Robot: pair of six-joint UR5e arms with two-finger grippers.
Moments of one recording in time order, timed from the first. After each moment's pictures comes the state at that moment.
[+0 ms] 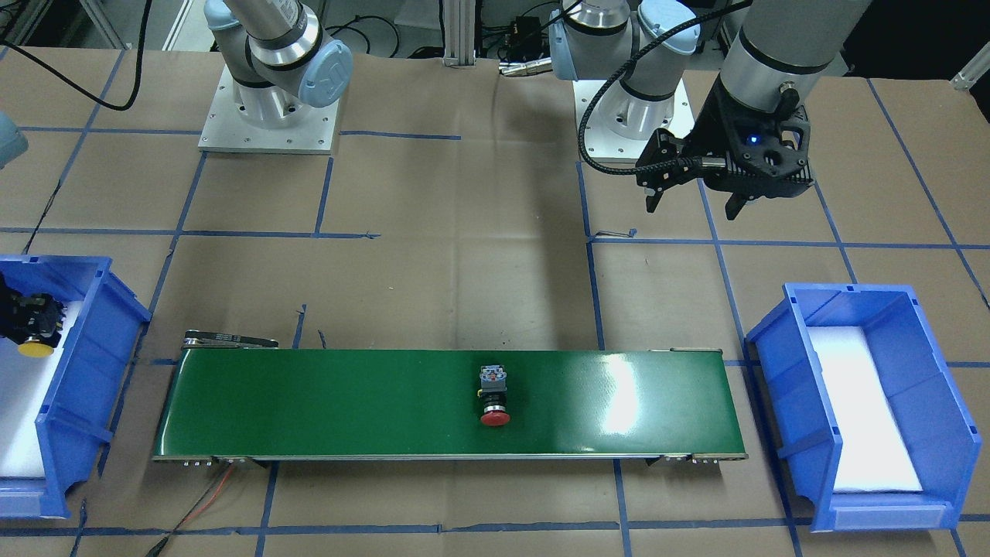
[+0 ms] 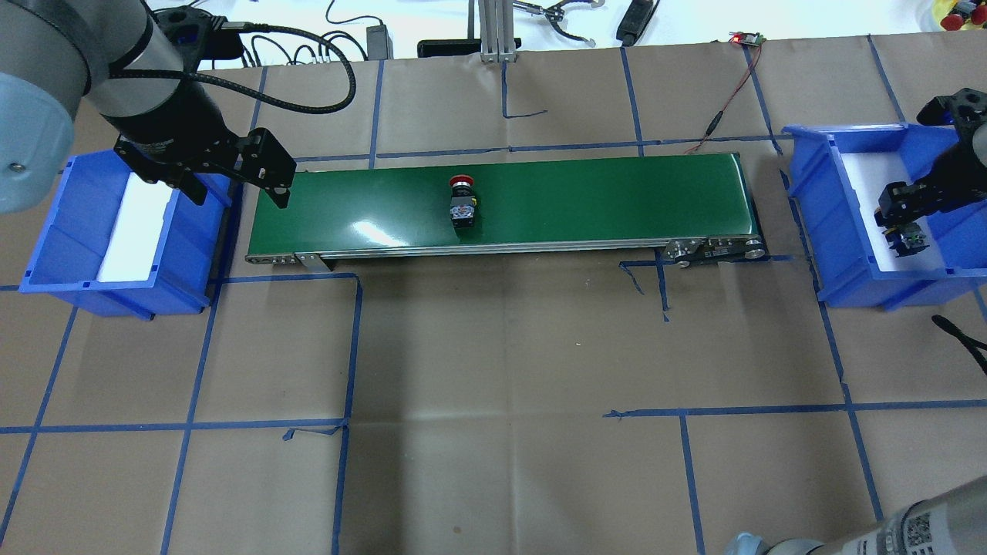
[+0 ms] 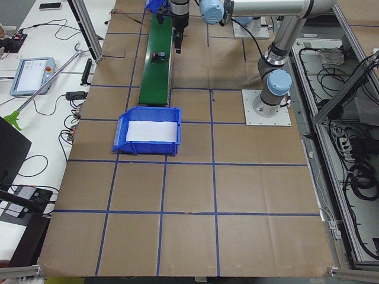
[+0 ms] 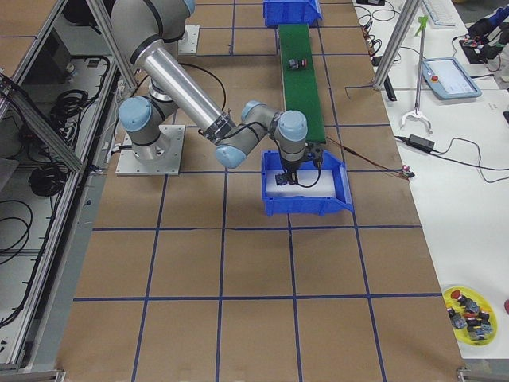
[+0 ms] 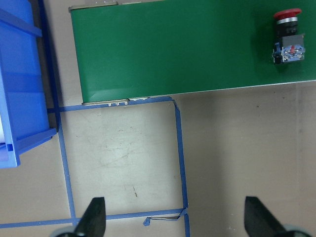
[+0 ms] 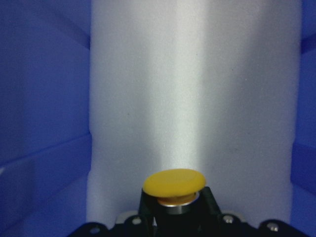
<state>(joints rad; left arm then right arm) -1.51 -1.54 -1.63 -1.52 1.57 0.15 0.95 -1.25 1.86 -2.24 -1.46 -0.65</state>
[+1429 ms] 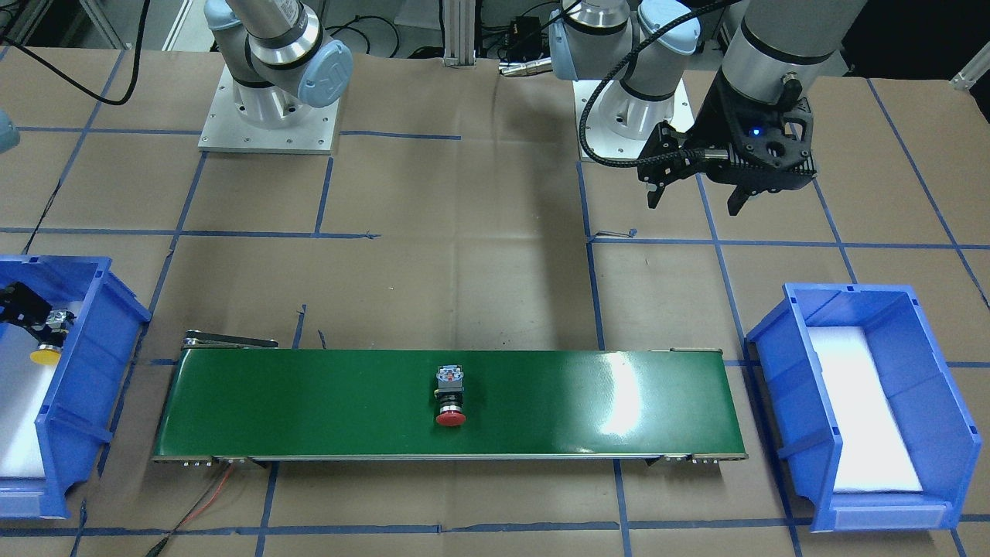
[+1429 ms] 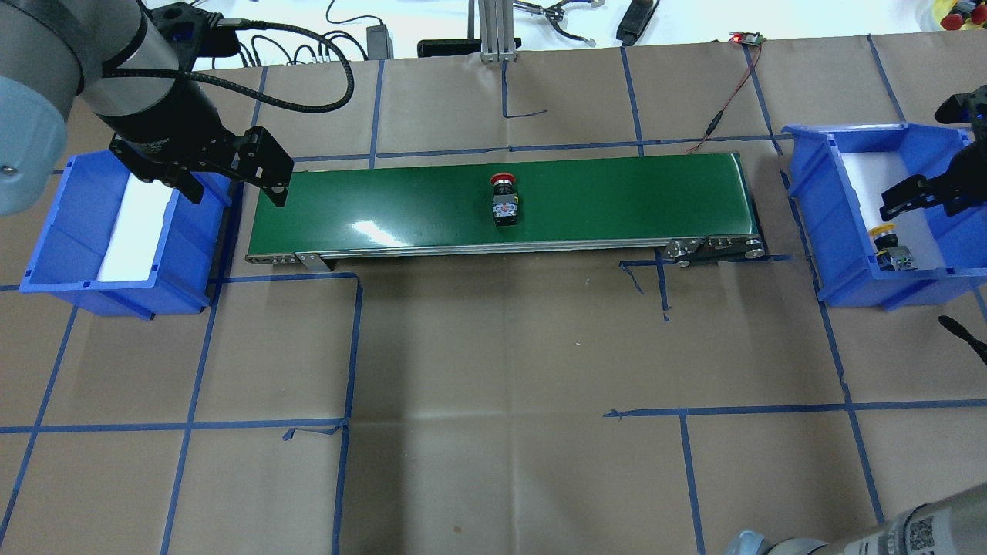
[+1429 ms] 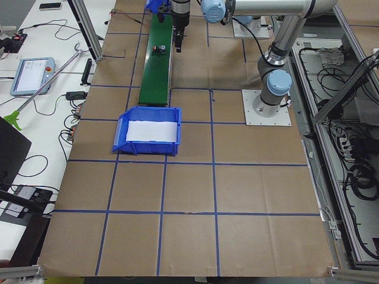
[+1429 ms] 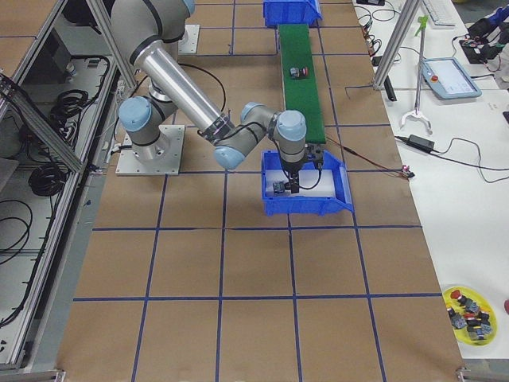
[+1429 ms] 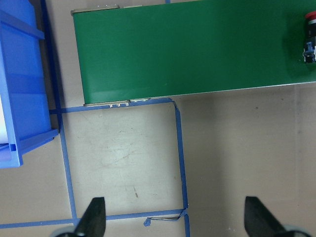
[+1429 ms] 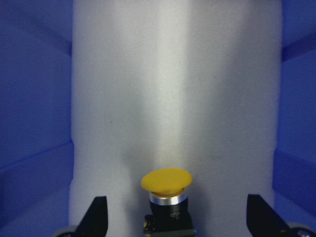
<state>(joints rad) -1.51 -1.53 -1.63 -1.52 1.57 0.15 0.95 -1.30 1.83 -2.24 -1.49 -0.64</state>
